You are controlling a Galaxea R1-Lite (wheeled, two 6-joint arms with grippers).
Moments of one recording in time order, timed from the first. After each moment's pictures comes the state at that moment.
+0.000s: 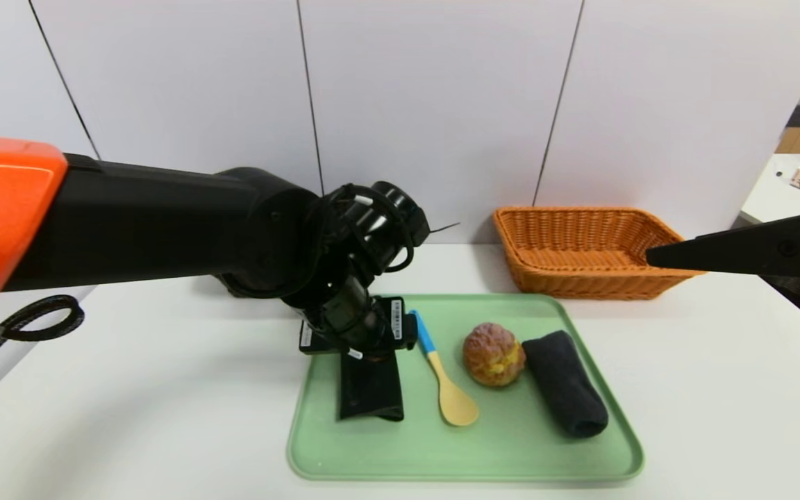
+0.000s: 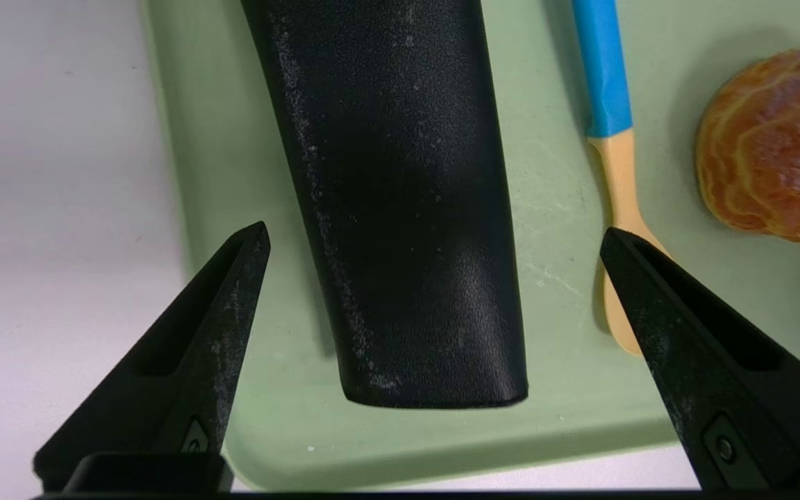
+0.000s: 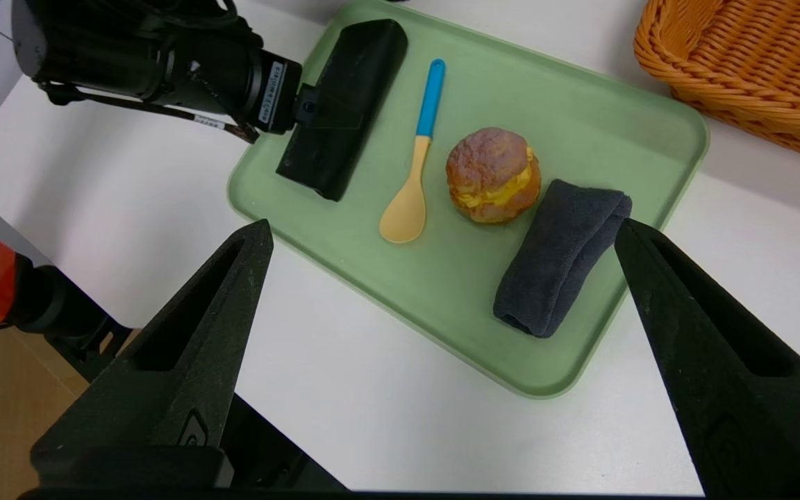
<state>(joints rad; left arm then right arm) -0.75 2.00 -1.64 0.68 0.20 -0.70 0.44 1.28 -1.38 0.65 0.23 0.12</state>
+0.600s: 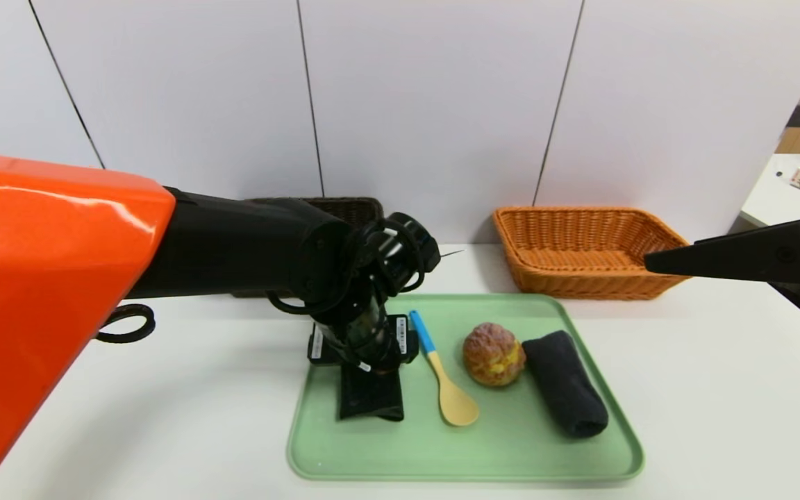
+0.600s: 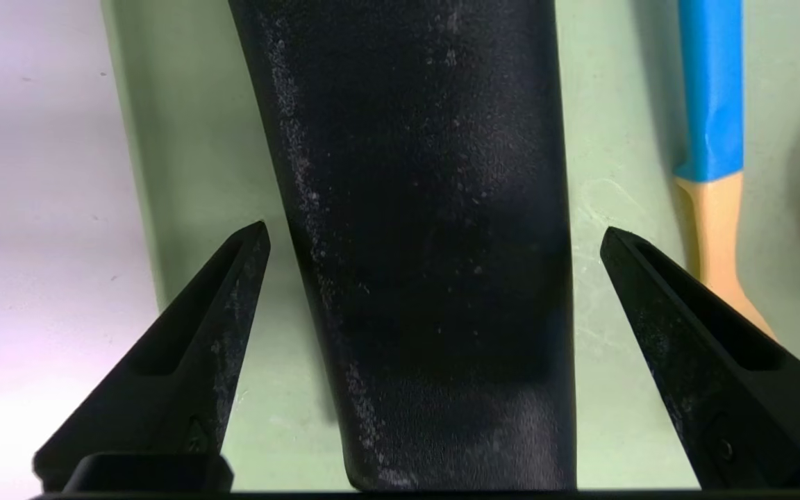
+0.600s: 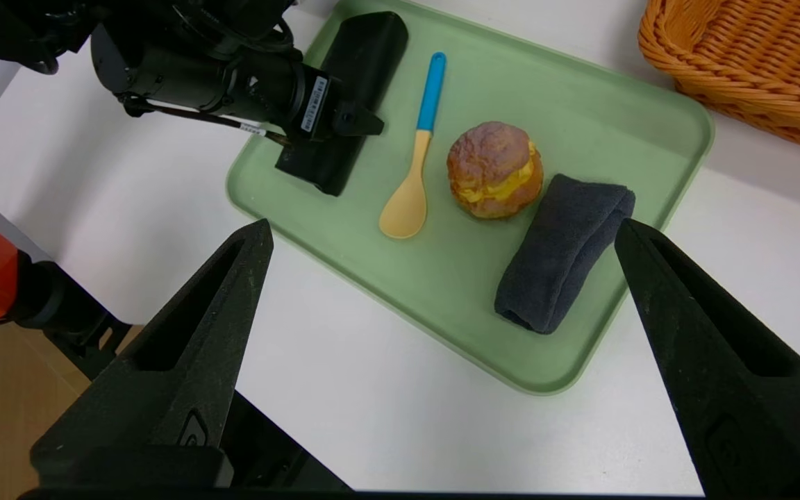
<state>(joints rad) -0.75 2.10 -1.65 0.67 0.24 -0.71 0.45 1.27 -1.37 0.65 0.23 0.12</state>
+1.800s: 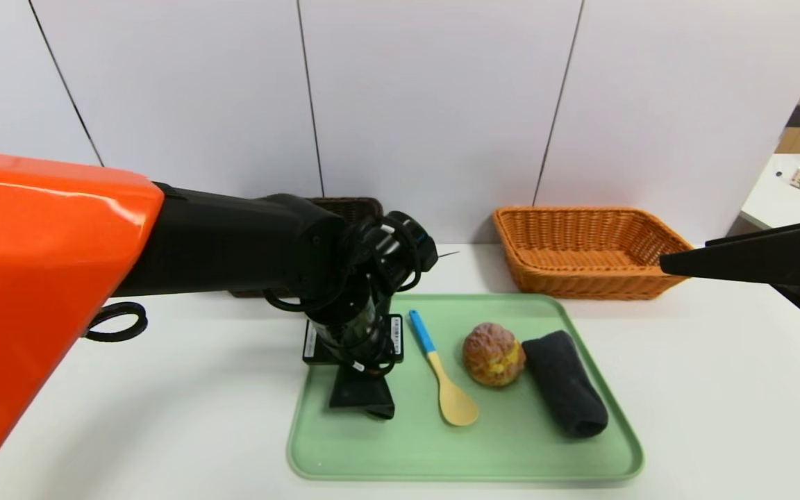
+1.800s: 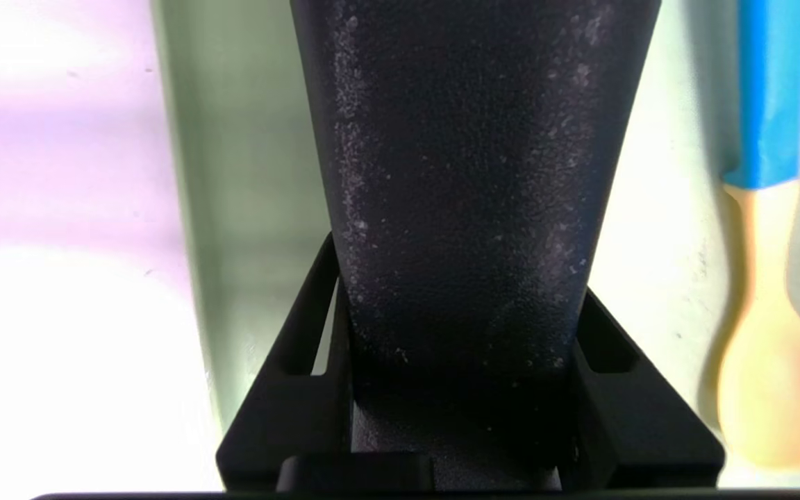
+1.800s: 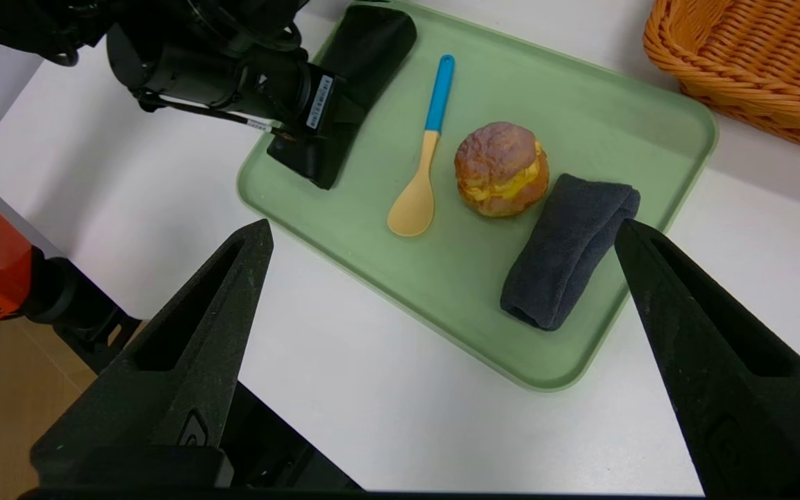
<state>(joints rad) -0.75 2.09 -1.65 0.70 0.27 -0.71 0.44 1.25 -1.36 0.65 0.25 0.12</state>
